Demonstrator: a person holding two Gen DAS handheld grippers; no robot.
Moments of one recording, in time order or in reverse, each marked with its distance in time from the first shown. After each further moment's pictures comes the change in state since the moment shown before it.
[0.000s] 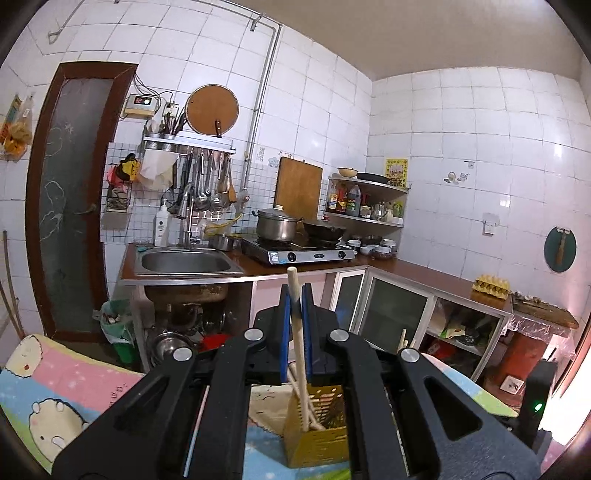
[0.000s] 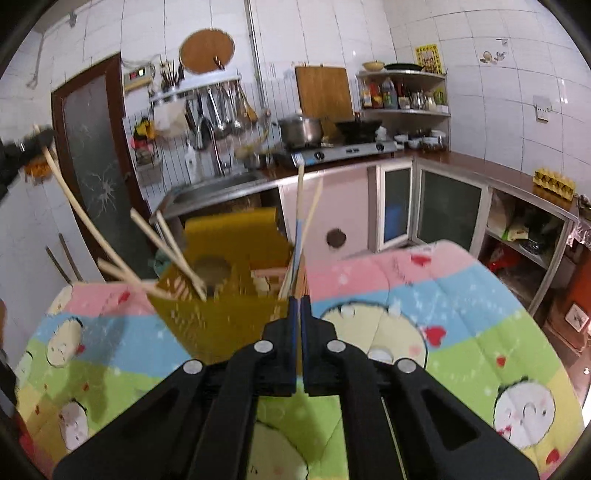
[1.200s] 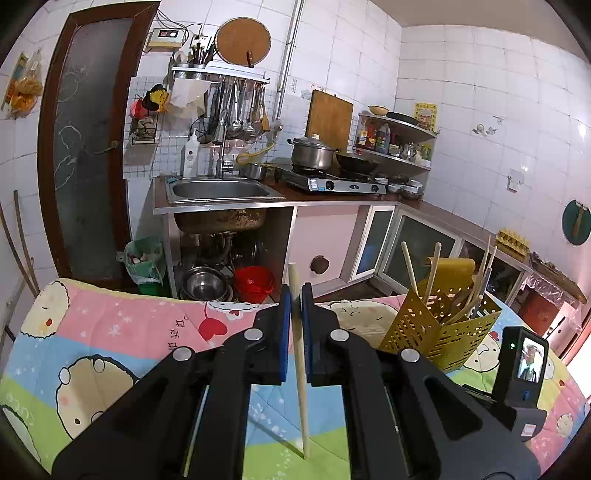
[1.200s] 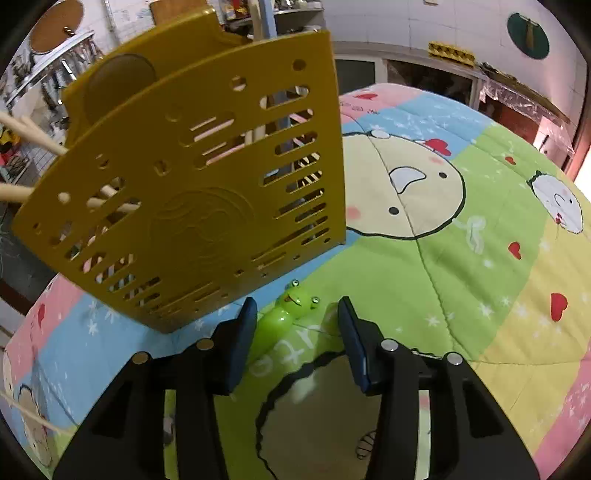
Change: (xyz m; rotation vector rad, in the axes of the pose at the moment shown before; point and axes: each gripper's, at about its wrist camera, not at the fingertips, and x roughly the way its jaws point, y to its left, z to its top) left arm 0.017 0.134 -0.071 -0.019 0.254 0.052; right arm 0.108 0.061 -0.070 0.439 0.322 -0.396
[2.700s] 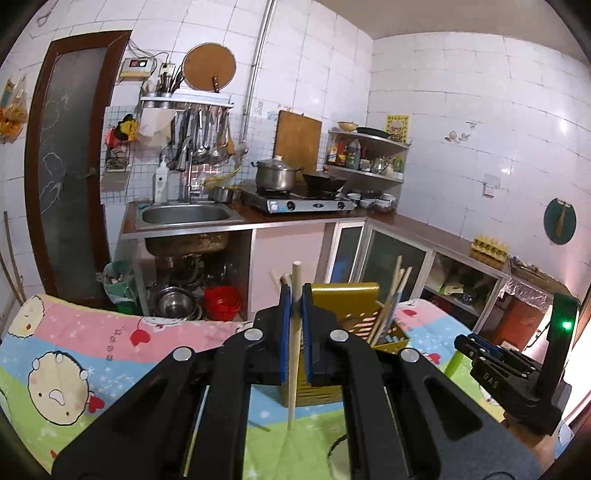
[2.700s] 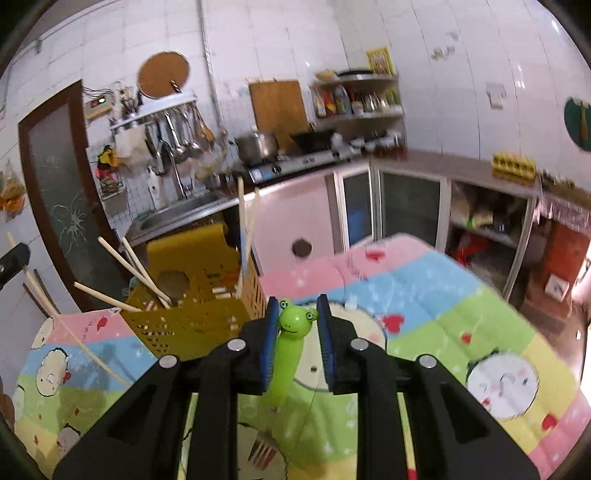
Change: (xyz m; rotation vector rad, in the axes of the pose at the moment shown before) left arm -0.037 -0.151 0.010 0.040 -0.080 -0.048; right arm -0.117 -0.112 0.082 -0.311 -0.440 0.331
